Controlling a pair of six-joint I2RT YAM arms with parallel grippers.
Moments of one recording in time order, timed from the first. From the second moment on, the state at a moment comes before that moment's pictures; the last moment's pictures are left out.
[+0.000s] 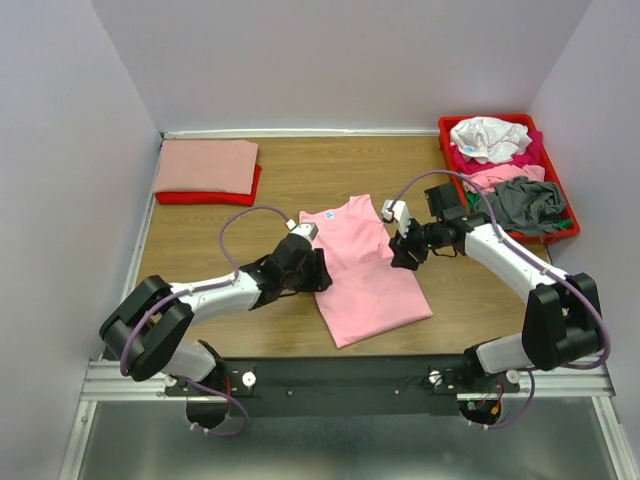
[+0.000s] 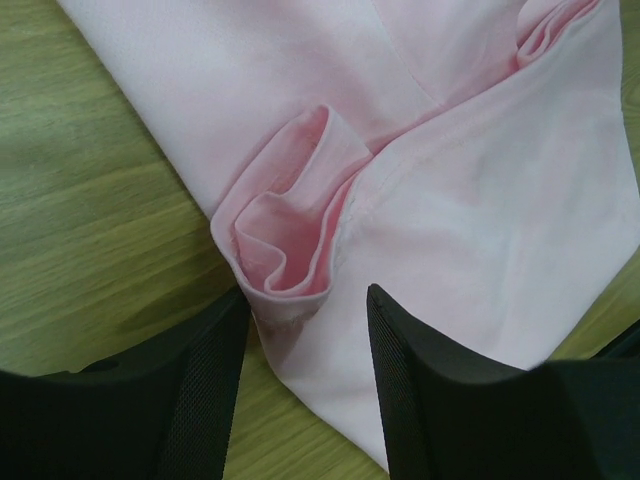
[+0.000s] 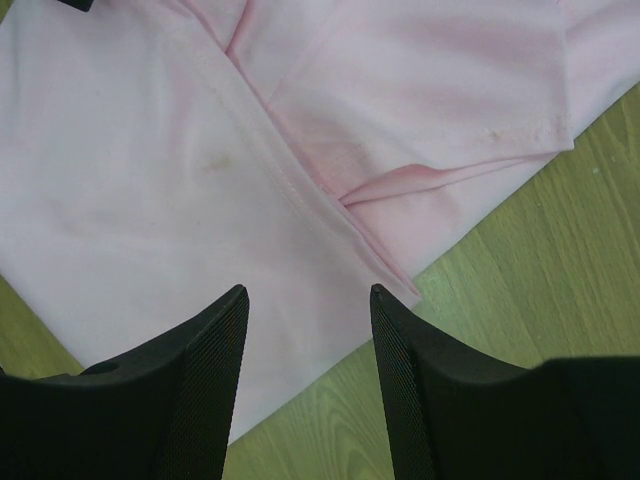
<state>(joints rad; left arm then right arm) -0.77 1.39 0.58 0.08 0.02 -0.68 0.32 1.42 0.94 -0.56 -0.59 -0.73</state>
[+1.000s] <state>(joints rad) -0.66 1.68 0.85 0.13 0.22 -0.33 0.31 1.42 0.91 -0.54 -0.59 -0.70</state>
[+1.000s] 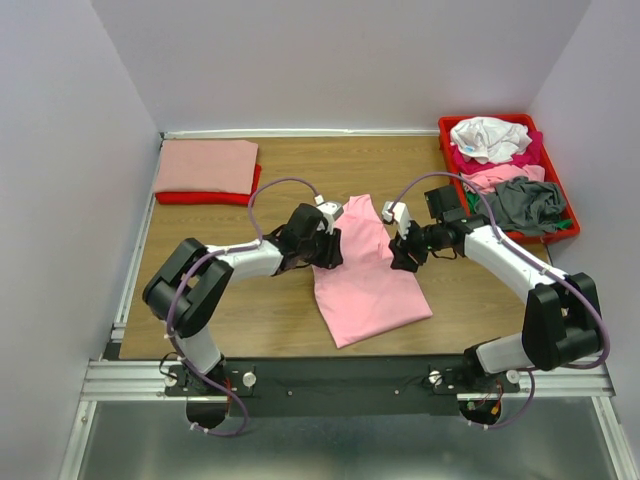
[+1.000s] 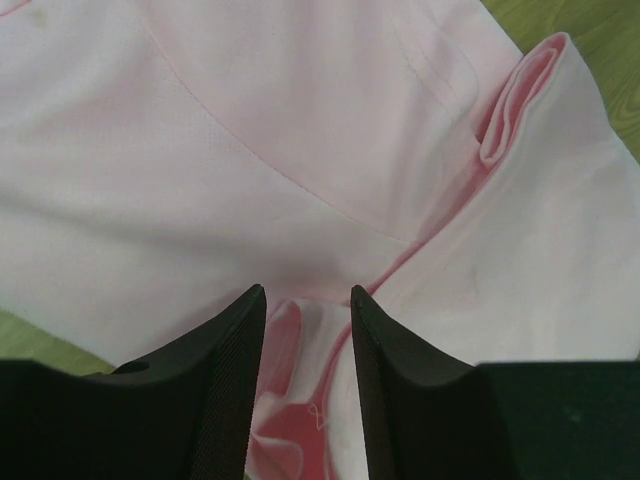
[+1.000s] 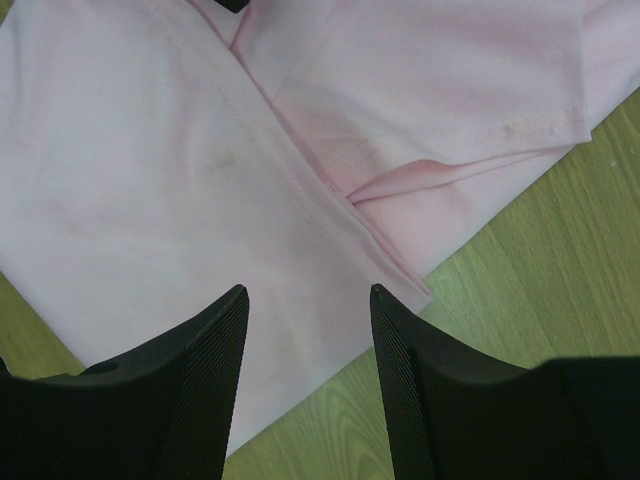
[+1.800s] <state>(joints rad) -0.66 1.72 0.91 -0.03 0.26 -0.25 0.30 1.42 0.91 -0.54 -0.60 -0.70</state>
